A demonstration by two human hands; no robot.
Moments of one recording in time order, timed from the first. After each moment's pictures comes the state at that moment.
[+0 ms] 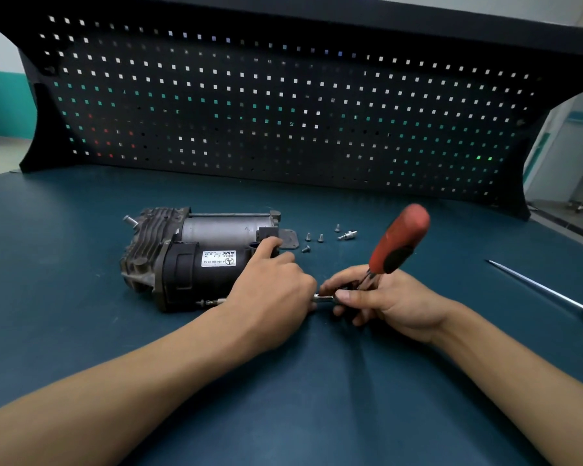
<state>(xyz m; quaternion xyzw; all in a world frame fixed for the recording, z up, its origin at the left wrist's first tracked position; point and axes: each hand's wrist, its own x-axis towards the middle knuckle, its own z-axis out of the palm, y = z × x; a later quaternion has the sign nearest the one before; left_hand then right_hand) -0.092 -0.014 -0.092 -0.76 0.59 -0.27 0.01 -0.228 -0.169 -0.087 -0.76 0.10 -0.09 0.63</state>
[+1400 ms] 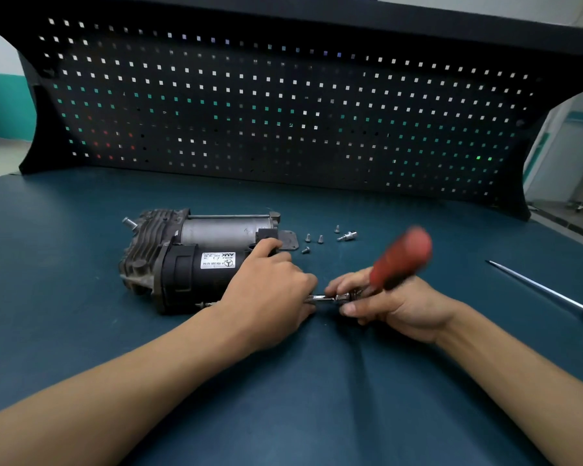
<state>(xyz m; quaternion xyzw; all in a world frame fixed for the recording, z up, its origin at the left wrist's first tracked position) -0.091 -0.009 -0.088 -0.75 0.60 -0.27 -0.02 -0.231 -0.174 -0.086 -0.75 0.08 -0.08 0.65</state>
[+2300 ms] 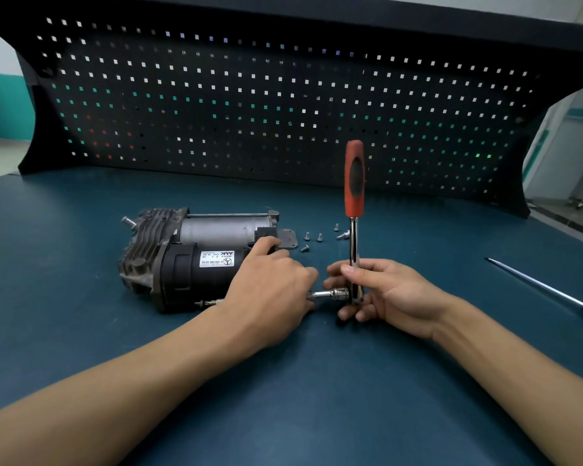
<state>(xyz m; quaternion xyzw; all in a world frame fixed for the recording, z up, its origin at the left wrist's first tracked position) -0.094 -0.013 -0.088 -0.76 0.58 -0.28 -0.04 -0.224 -0.177 -0.085 -0.68 0.16 -0.08 0.71</state>
